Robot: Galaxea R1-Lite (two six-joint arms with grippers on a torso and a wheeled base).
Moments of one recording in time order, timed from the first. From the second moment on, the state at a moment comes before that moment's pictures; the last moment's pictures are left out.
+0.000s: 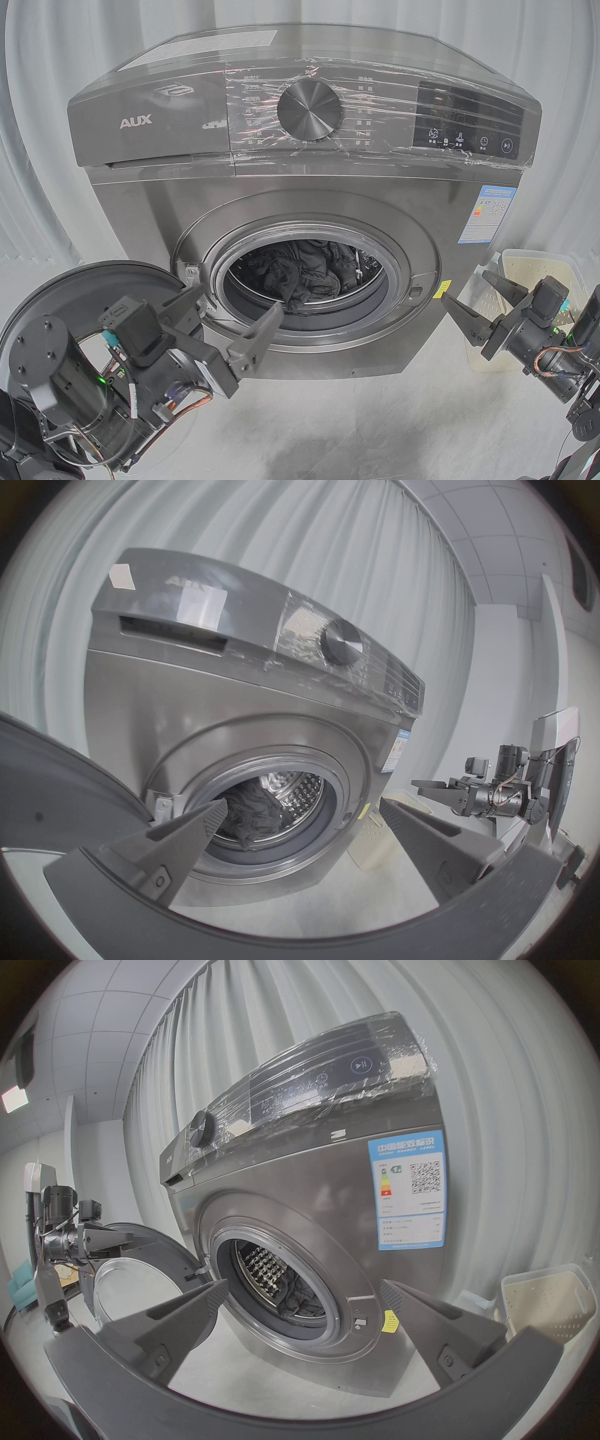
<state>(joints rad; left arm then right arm) -0.88 1.54 -0.29 -1.33 0.37 -0.15 0.52 1.54 -0.14 -1.47 -0.03 0.08</state>
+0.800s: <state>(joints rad) -0.84 1.36 -0.07 -1.34 0.48 -0.09 0.44 1.33 -0.02 -1.41 -0.05 0.06</state>
